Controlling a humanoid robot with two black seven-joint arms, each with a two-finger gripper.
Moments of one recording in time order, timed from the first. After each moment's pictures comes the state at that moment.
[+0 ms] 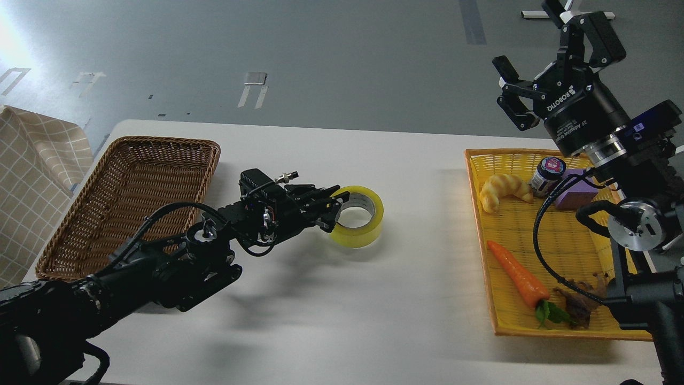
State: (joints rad) left arm -0.71 0.22 -0.43 -0.83 1.98 0.17 -0.31; right arm 0.40 -0.11 1.53 1.46 -0.87 0.40 -0.05
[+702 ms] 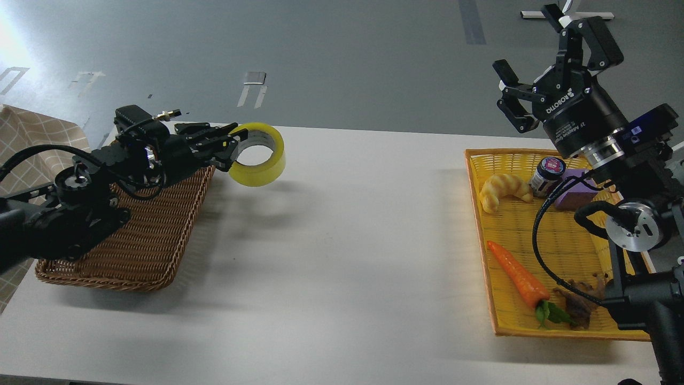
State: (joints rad) left arm -0.79 0.65 -0.43 -0.85 1.83 0.18 -0.47; right arm 0.40 -0.11 1.53 1.43 -0.87 0.40 -0.05
